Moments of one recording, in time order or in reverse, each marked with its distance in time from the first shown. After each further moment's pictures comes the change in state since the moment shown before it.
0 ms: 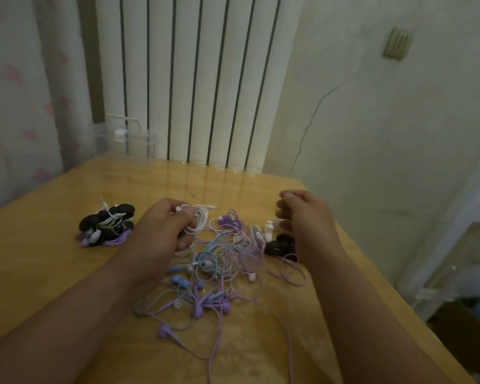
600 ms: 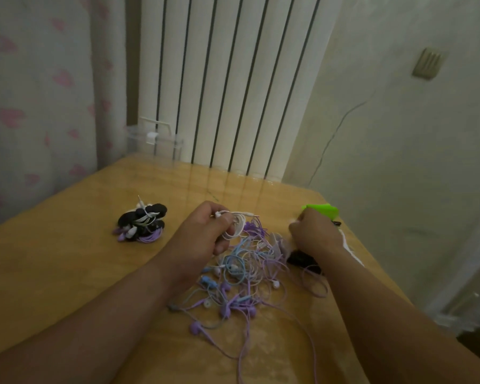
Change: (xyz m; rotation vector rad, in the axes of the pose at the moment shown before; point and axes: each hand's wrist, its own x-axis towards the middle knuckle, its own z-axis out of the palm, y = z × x) left_hand -0.008 0.007 -0.001 -0.076 -0.138 0.001; right_hand 0.052 0.025 0.018 -1.205 -0.020 -0.160
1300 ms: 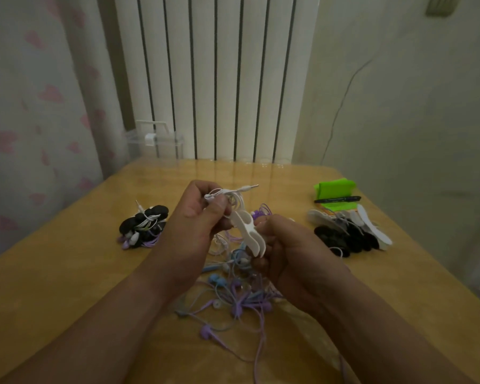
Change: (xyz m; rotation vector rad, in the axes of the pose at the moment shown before) left_hand 0.007 -0.002 -0.006 -0.014 -0.030 0.196; right_hand -0.126 -0.054 -0.018 1.642 -0.678 0.101
